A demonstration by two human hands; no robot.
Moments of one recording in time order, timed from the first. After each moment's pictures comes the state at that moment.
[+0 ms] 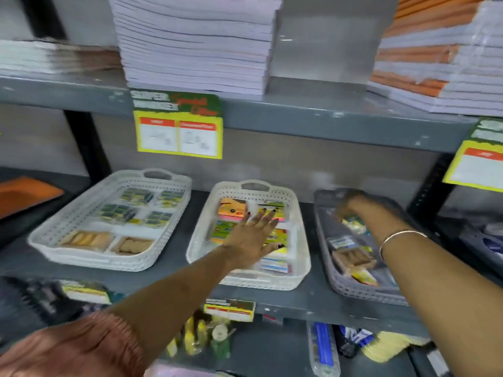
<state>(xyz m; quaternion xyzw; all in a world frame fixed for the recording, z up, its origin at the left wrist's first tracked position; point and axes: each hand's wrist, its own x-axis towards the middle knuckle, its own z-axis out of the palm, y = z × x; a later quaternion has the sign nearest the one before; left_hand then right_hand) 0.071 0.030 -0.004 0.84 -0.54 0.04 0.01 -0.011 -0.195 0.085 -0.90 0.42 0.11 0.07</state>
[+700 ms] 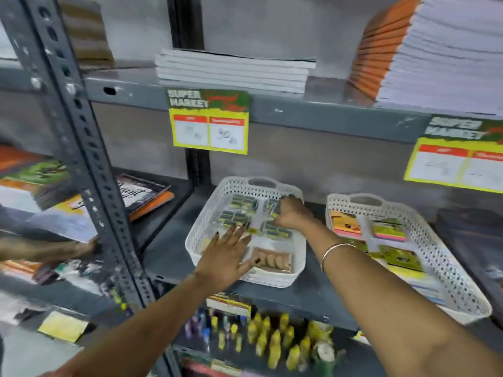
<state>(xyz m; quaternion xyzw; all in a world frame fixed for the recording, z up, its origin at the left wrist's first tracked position) 0.232 0.342 -0.032 0.91 -0.41 0.01 0.07 0.248 0.137 0.020 -0.97 0.19 0.01 0.14</state>
